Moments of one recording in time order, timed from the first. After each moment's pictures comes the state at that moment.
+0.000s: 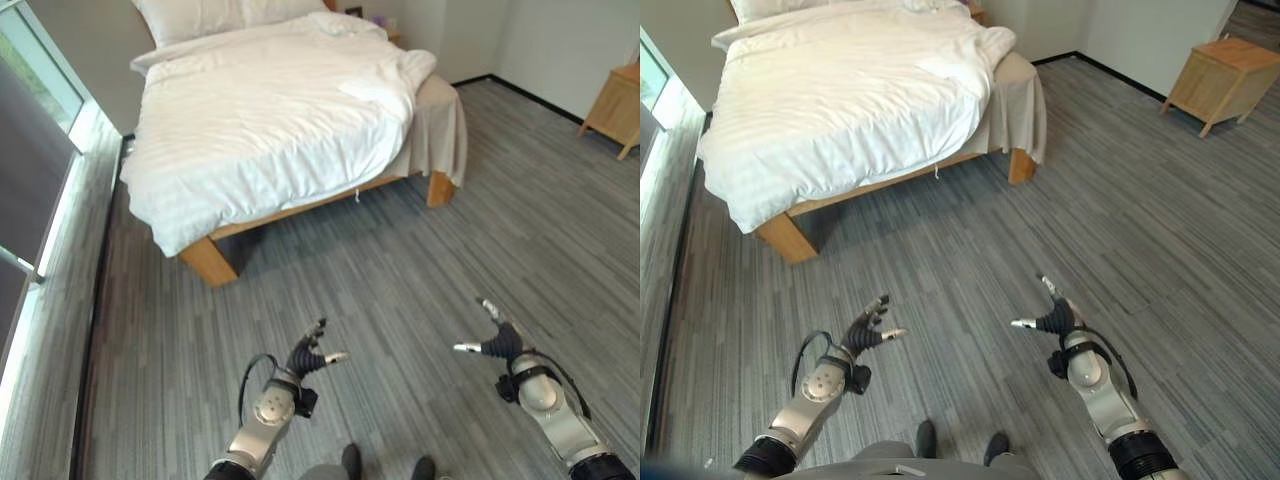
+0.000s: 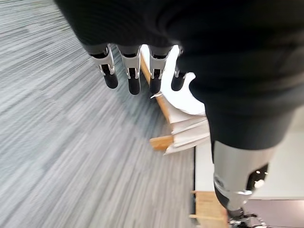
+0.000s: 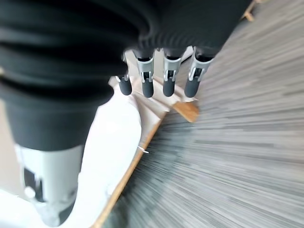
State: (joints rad) left arm -0.01 0.30 -0.34 0.31 -0.11 -0.08 0.11; right arm 0.00 -0.51 0.22 0.19 -0.20 -0.06 -0.16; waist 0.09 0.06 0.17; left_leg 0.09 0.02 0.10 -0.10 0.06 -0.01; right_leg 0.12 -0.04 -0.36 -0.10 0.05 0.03
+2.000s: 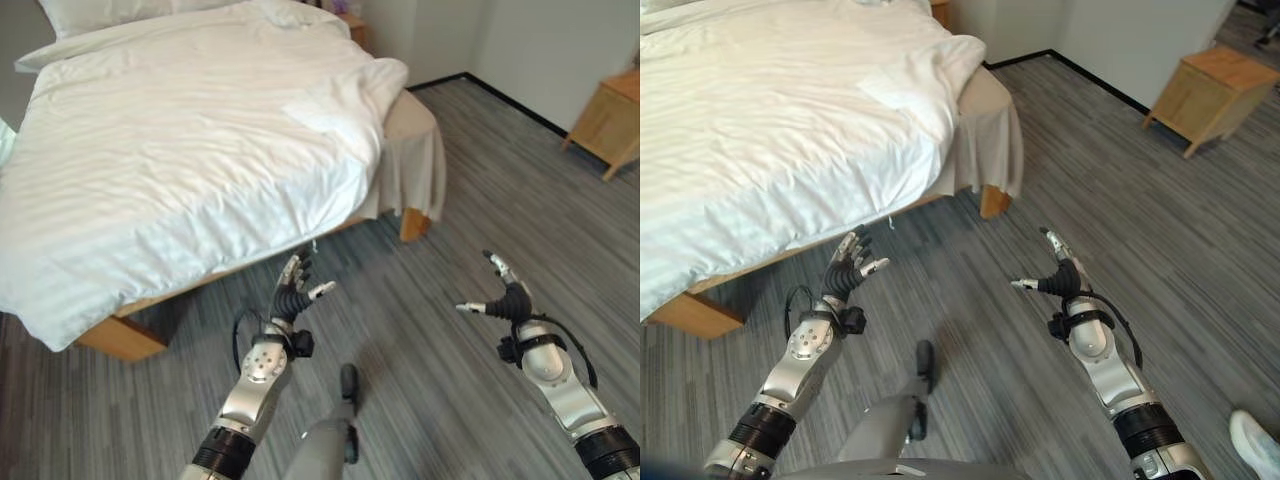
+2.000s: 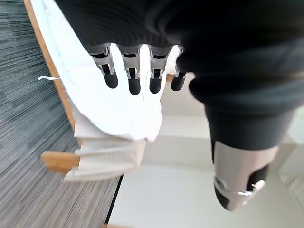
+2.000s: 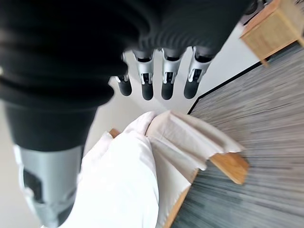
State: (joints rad) left arm -0.09 0.29 -0.26 0.18 -0.34 -0.16 0.21; right arm -0.06 -0.49 0.20 0.15 -0.20 -0.10 -0.24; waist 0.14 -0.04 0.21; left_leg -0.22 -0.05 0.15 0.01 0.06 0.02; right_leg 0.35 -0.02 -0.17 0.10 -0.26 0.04
